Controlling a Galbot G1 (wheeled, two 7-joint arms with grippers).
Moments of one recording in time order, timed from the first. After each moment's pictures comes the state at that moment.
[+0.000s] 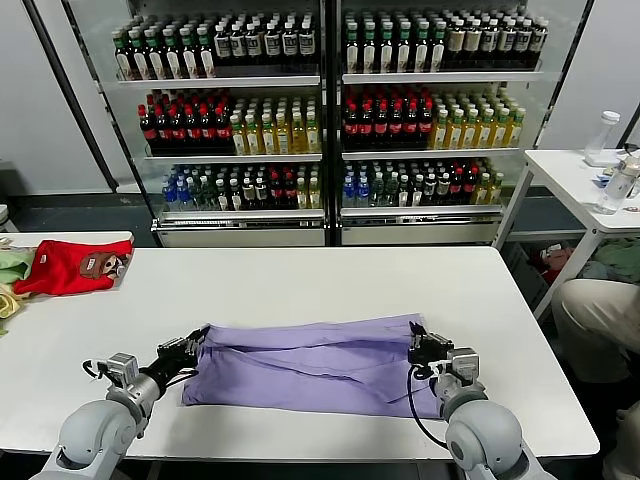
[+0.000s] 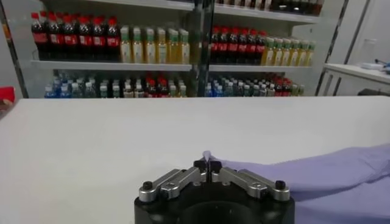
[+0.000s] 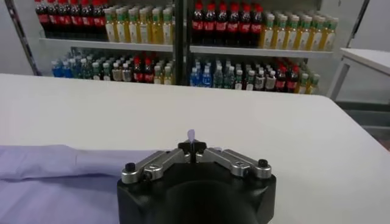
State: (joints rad) left arm 1.25 -0.99 -0.53 -1.77 -0.59 0.37 0.19; right arm -1.22 1.13 0.30 2.06 0.47 -0.57 0.29
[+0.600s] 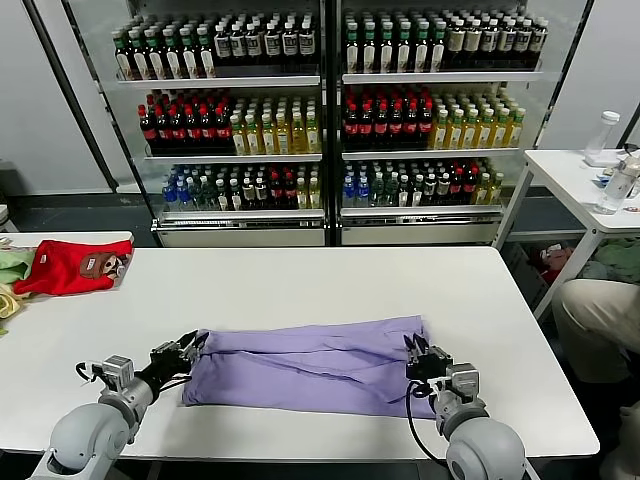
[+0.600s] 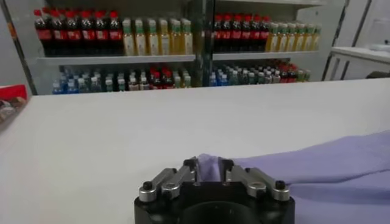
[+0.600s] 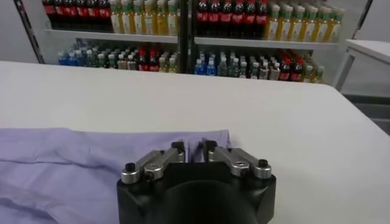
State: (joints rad) left arm 1.29 -0.98 -0.56 -1.81 -0.55 0.40 0.14; right arm -1.30 1.14 0.31 2.11 0.43 -0.58 0.28
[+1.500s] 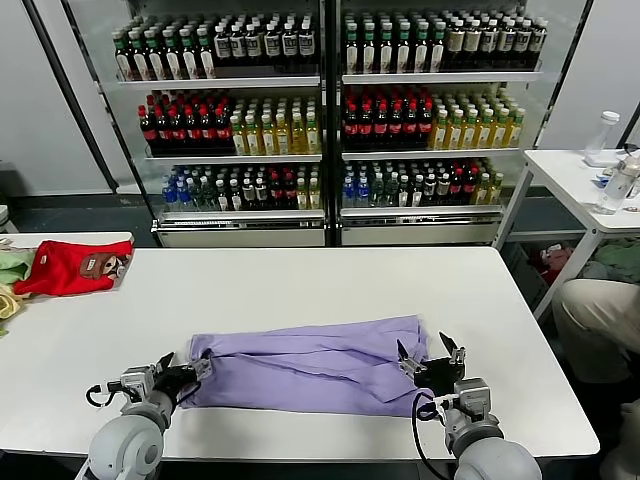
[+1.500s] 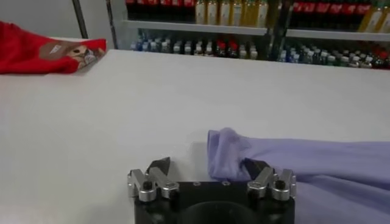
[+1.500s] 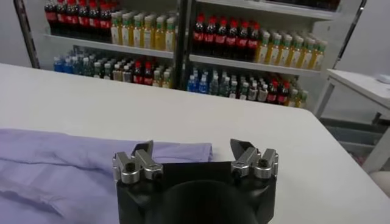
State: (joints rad) left arm 1.31 -1.06 -0.45 -1.91 -0.74 0.55 -0.38; right arm -1.39 1.16 0.34 2.21 0.29 -0.58 0.26
